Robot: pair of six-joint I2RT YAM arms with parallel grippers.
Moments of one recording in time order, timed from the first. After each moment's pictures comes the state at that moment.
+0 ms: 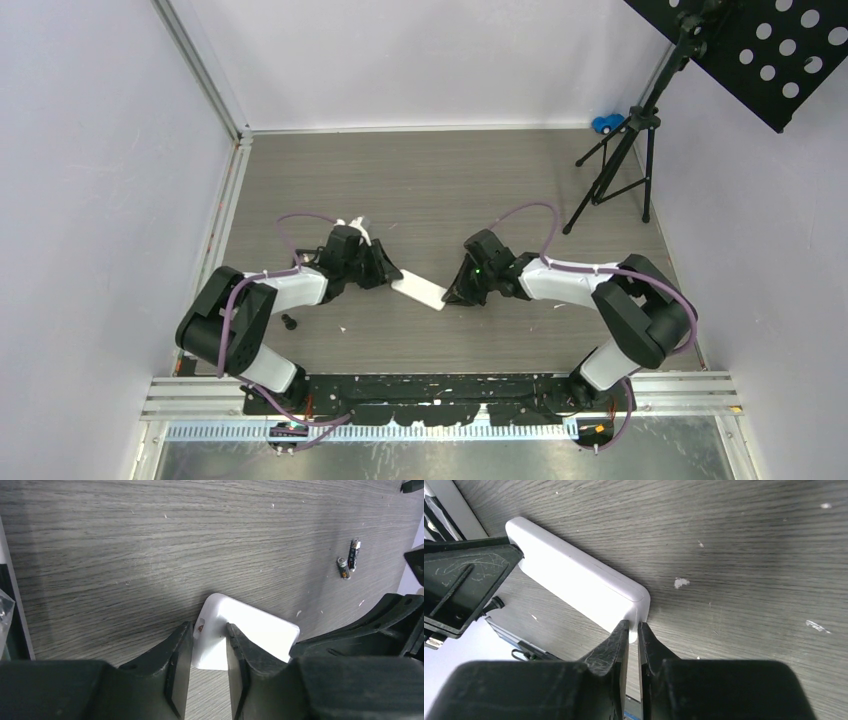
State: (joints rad) left arm -0.45 1.51 0.54 0.22 0.28 -0.76; right arm 0.72 1.57 0.72 -0.11 -0.19 1.15
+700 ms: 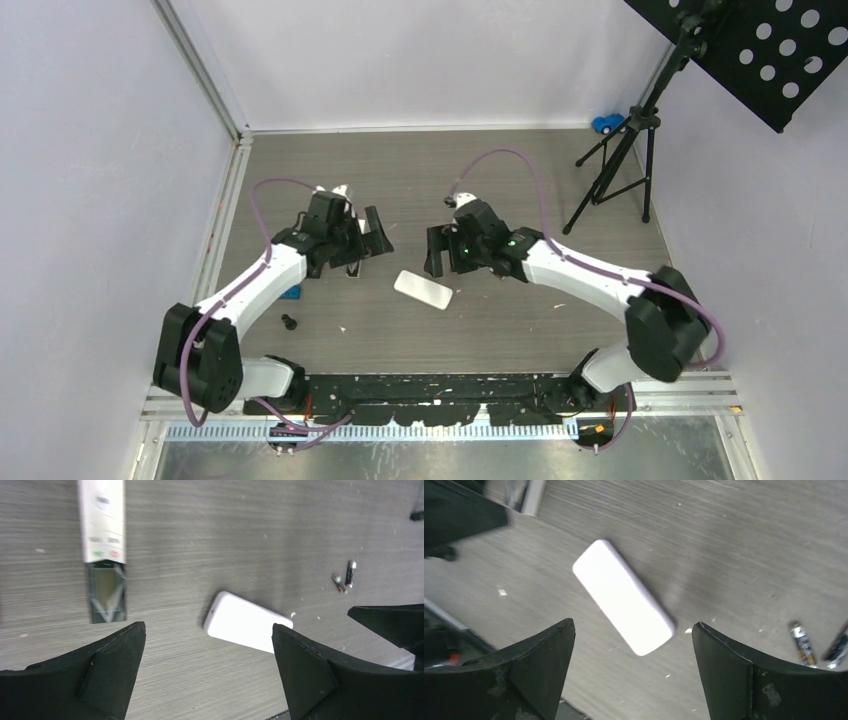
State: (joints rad) left arm -0.38 1.32 0.84 -0.35 0.17 -0.62; right arm 0.76 1.43 0.96 -0.28 -0.05 0.55
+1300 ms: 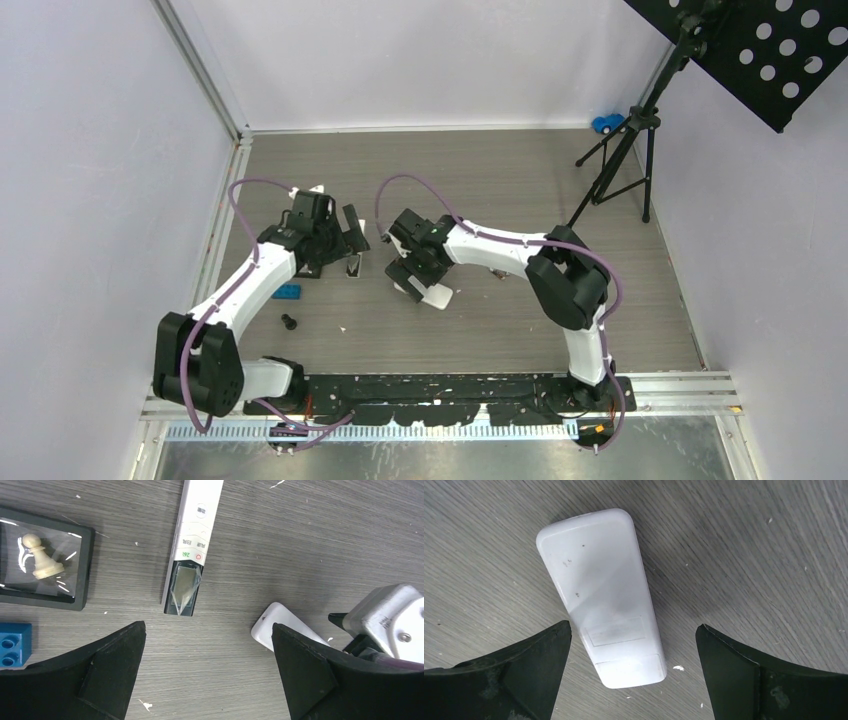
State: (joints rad) left arm -0.28 1.28 0.88 -0.50 0.03 -0.58; right arm 0.91 1.97 1.42 -0.66 0.04 0.06
